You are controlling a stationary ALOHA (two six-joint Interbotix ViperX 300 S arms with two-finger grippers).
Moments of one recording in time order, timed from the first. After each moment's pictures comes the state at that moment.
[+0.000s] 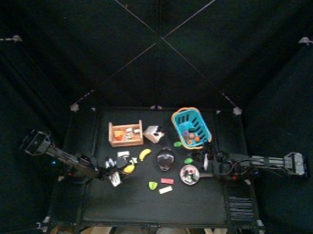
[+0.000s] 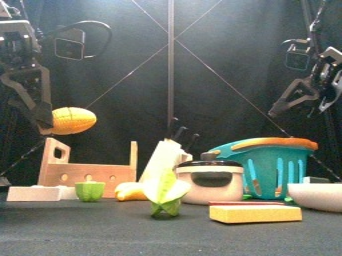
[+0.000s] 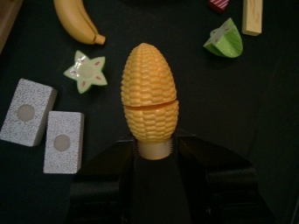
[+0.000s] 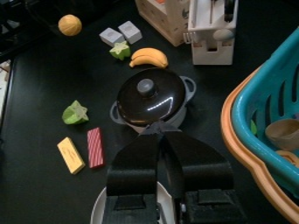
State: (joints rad) left arm -0.38 -0.42 0.95 0.66 0.56 -1.33; right arm -0.21 -0.86 1.28 0.24 -0.05 0.05
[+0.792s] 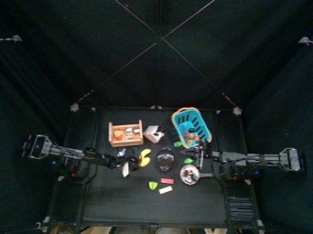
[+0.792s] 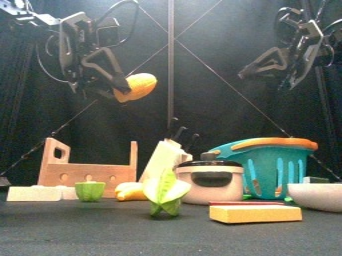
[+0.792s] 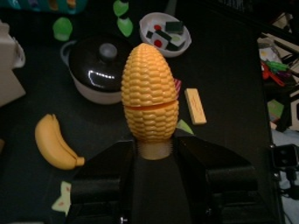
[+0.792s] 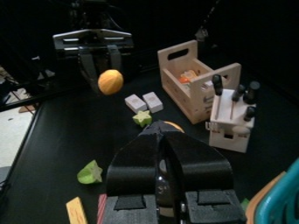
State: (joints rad) left arm -0.04 -0.34 0.85 0.94 0.07 -1.27; right arm -0.12 -0.72 1.16 0.11 -0.37 0.05
